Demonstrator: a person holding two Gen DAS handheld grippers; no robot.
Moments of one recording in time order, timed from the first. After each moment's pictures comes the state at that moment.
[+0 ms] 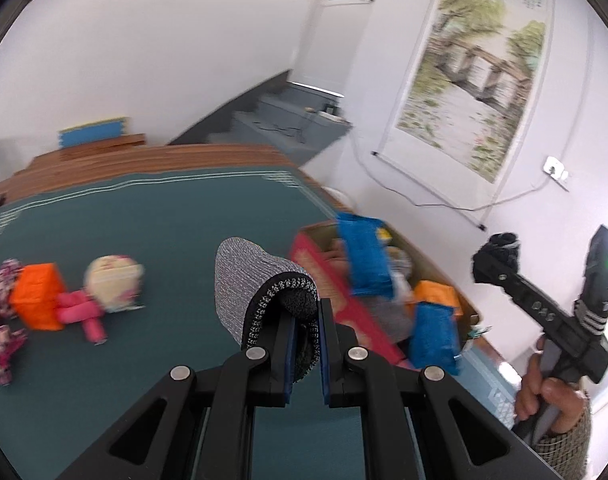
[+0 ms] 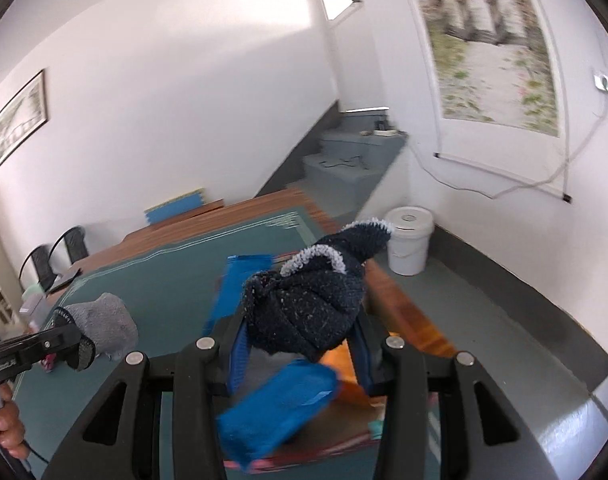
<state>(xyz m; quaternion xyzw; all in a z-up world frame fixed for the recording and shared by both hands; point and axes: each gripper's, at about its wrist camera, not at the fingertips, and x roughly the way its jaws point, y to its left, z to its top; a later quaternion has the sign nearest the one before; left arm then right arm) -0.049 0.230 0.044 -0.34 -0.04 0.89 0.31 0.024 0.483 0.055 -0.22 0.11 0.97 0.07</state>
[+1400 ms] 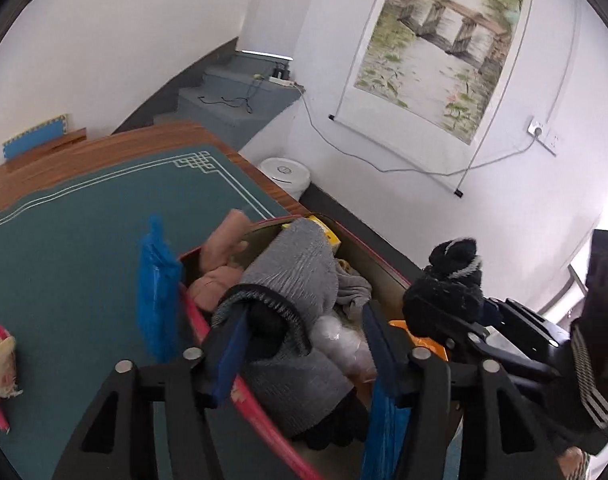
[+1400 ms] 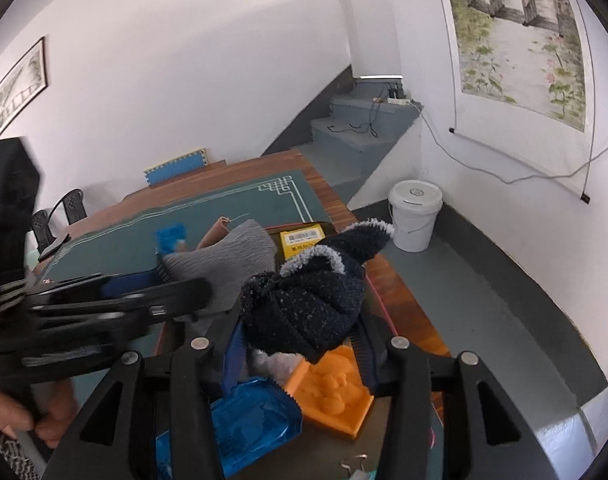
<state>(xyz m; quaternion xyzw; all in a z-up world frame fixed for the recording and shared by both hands) -0.115 0.364 0.025 -0.37 0.00 0.85 0.36 -0.025 0.504 0.024 -0.30 0.09 0.95 0.04</state>
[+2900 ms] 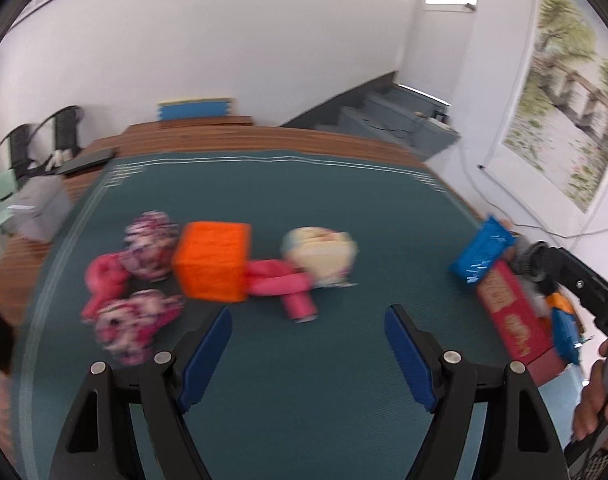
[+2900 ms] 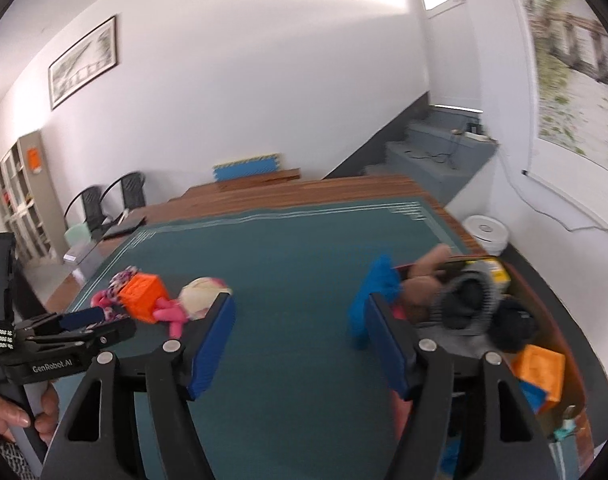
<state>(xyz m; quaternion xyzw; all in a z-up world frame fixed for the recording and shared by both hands) -0.073 0.055 0.001 -0.37 -0.05 0.92 0.11 -0.038 0.318 0.057 -0.27 0.03 0.96 -0.07</state>
